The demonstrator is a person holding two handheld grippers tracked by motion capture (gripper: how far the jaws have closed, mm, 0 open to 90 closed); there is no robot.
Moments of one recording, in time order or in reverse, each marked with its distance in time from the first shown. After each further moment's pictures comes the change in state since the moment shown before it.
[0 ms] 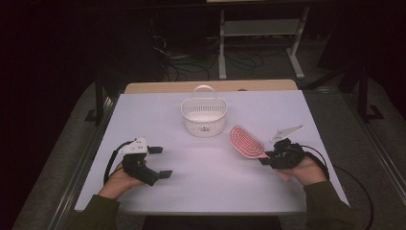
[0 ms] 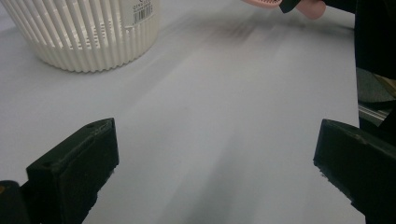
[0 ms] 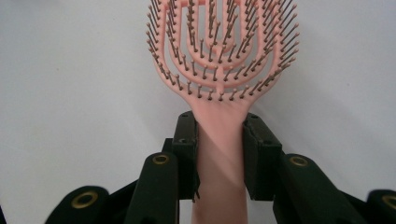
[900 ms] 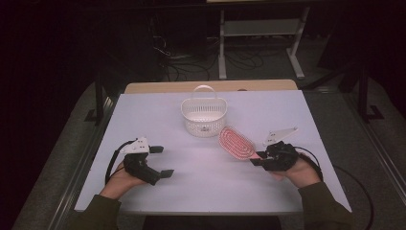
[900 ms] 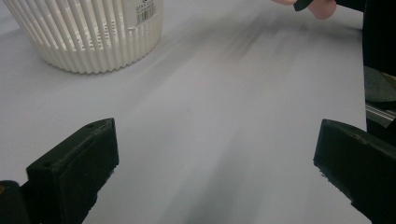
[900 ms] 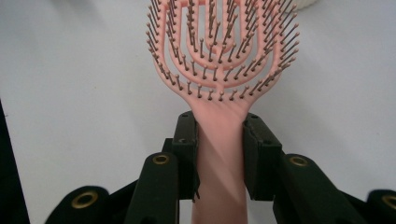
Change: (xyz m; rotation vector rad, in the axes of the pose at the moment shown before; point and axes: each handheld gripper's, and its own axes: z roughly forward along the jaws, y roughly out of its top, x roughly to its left) left arm -0.002 0.003 0.003 0.010 0.020 0.003; right arm 0.022 0.013 0.002 -0.068 0.040 -0.094
